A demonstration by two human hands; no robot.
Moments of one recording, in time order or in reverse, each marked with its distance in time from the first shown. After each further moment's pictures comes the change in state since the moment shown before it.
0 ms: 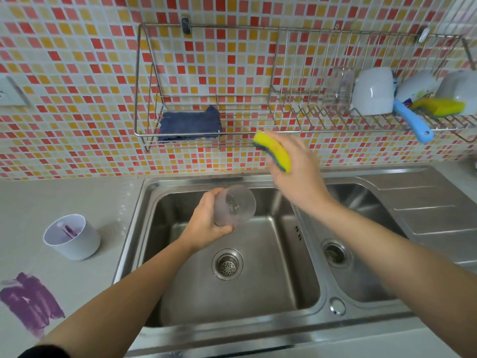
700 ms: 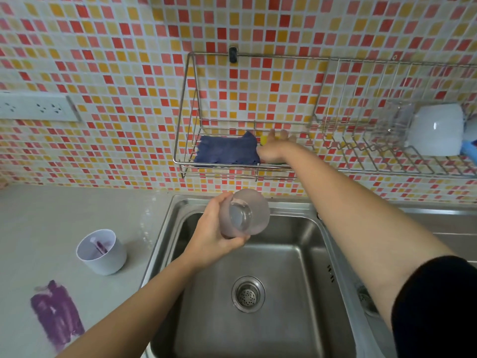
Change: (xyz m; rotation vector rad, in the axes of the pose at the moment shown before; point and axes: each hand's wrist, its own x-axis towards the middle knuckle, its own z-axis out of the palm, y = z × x) left_hand 0.013 0.007 -0.056 -0.155 0.159 -0.026; right_hand 0.181 -0.010 0.098 -0.497 -0.652 0.440
